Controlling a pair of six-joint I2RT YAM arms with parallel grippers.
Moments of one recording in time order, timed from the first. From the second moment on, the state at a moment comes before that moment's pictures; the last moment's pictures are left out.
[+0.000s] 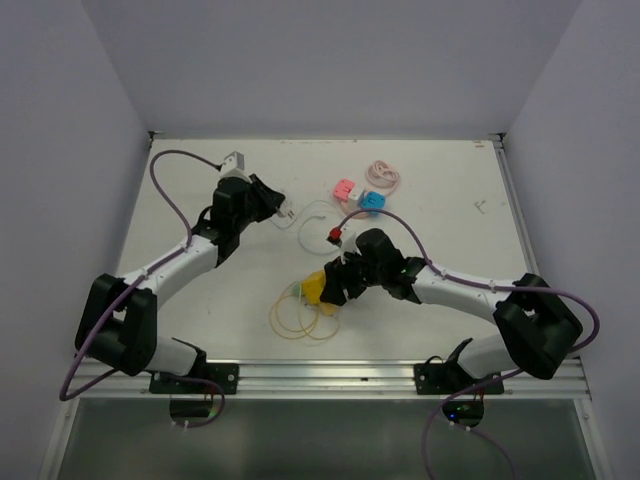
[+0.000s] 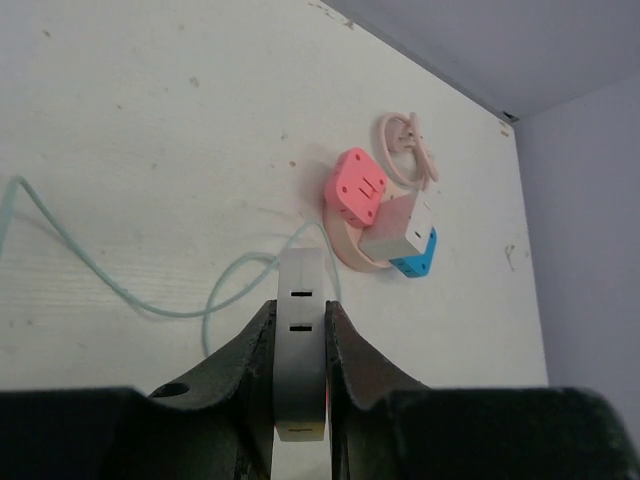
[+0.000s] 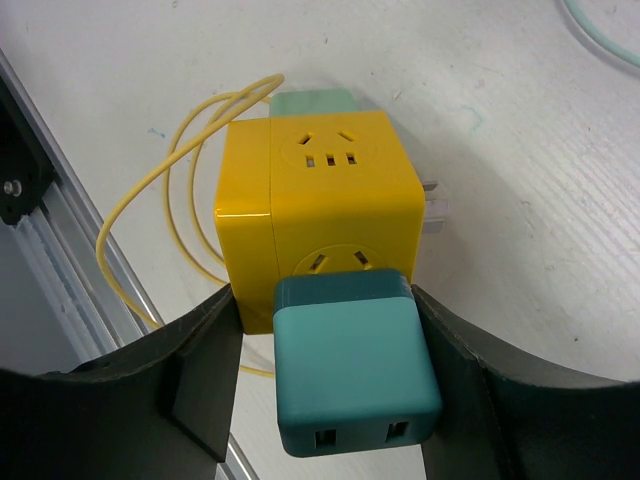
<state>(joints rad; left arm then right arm) -0.40 1.40 0.81 0.23 -0.01 -0.80 0.78 1.42 0.69 0.00 -0.35 0.25</state>
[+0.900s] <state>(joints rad) -0.33 1.63 0.97 -0.22 -0.27 -0.44 0.57 1.44 0.68 -0.03 -0.44 0.64</state>
